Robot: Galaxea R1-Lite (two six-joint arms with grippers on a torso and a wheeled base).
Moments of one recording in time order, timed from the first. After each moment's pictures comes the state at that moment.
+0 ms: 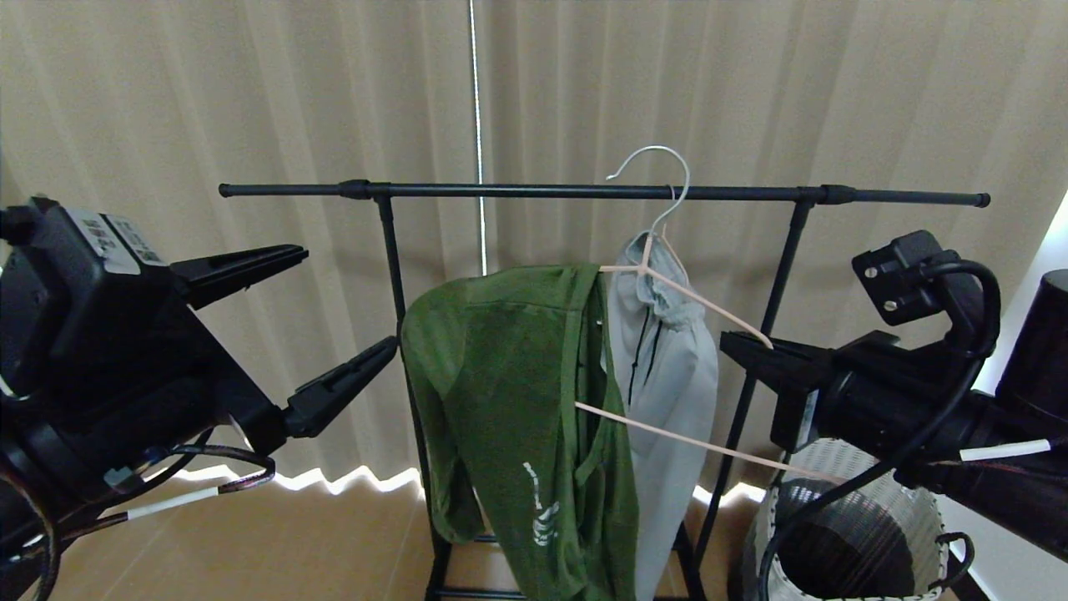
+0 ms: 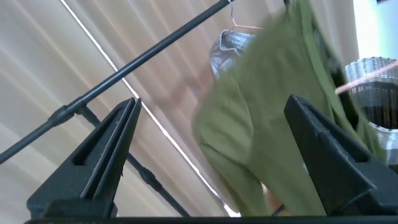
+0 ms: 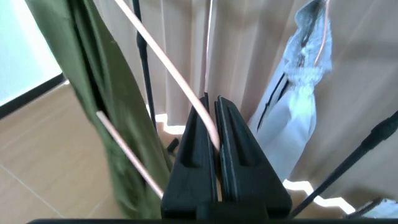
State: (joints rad) left arm -0.42 1.27 -0.48 -0.86 -0.21 0.47; right arm 0.63 1.43 -0.58 -0.68 -0.17 0.08
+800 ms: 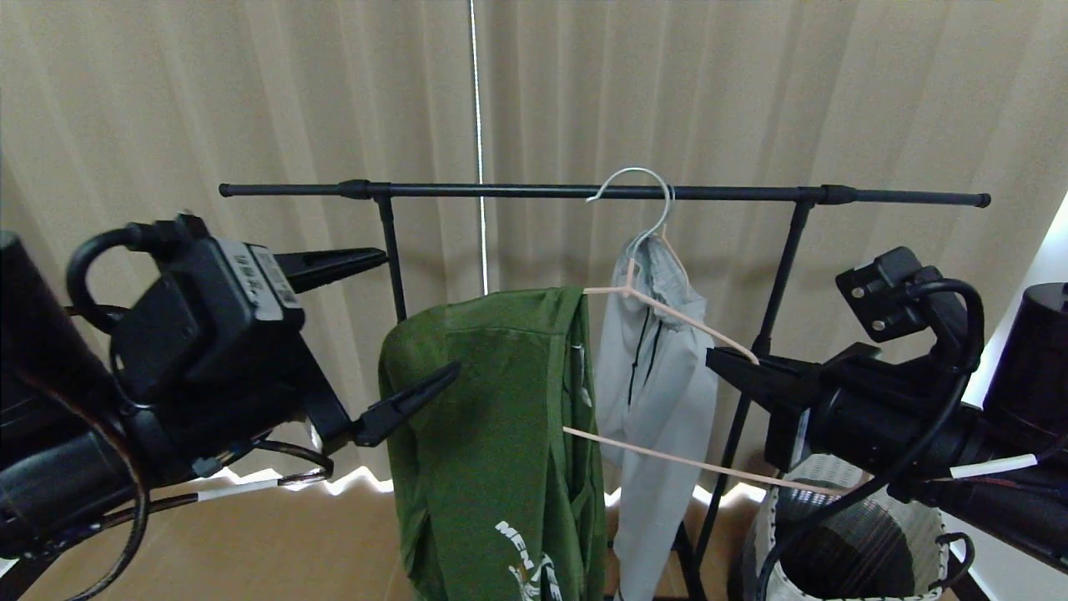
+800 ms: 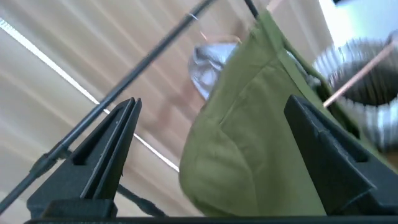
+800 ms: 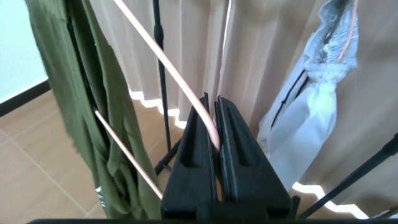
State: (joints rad) left arm -0.51 1.38 -0.57 -0.80 -0.28 0.68; right arm 0.64 1.45 -0.56 -0.69 -0.11 0.08
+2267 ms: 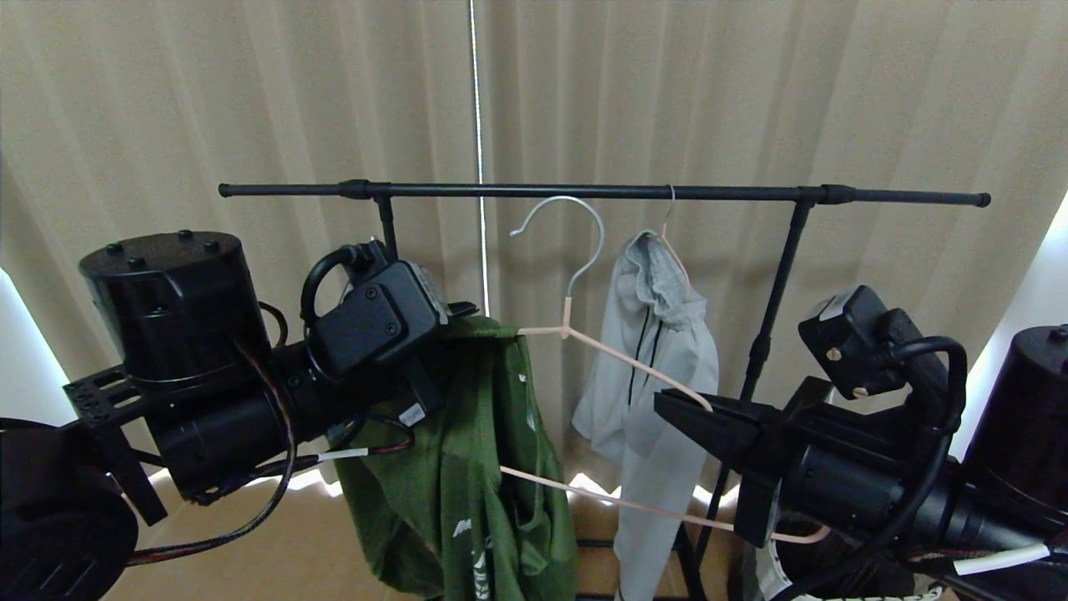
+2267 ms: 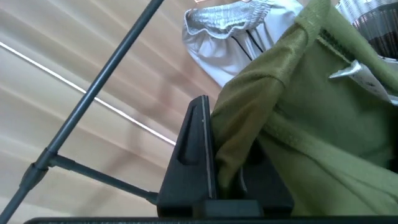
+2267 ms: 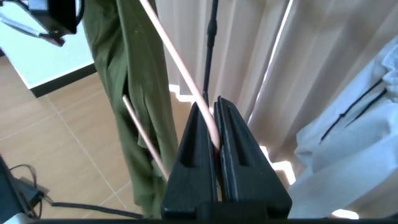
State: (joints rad) left arm -0.57 1.59 -0.69 -0.80 -0.16 0.78; right arm 0.82 1.47 -0.53 -0.75 -0.07 0.08
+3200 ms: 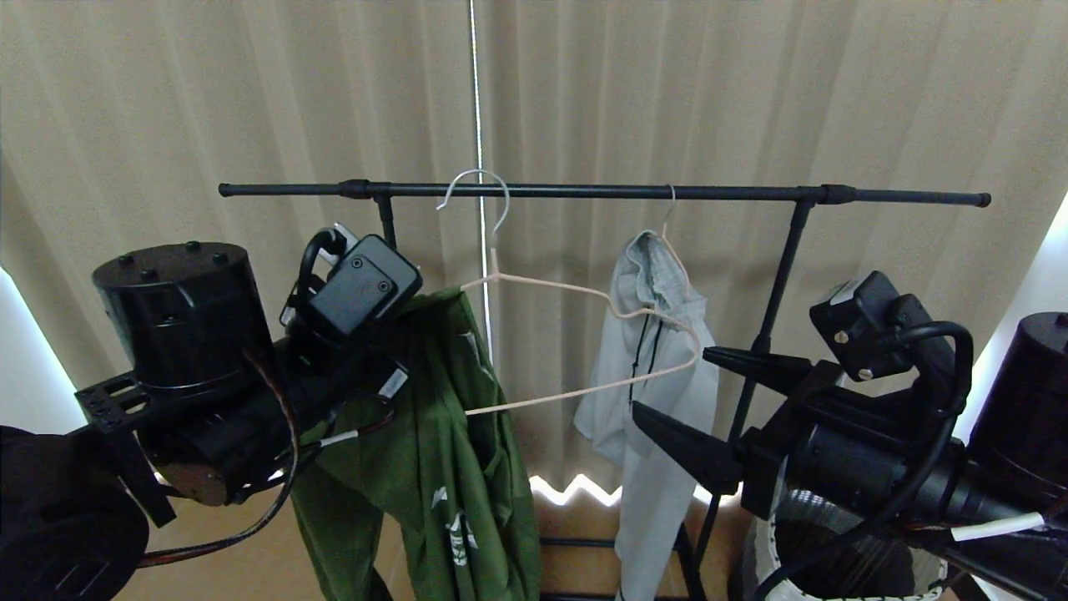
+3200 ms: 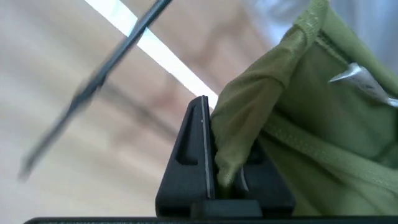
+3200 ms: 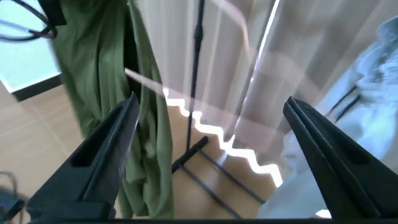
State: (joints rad) left arm -0.55 1.60 -0.67 -0.83 0.27 0.64; right arm 0.75 1.47 -0.52 -0.77 -0.07 0.04
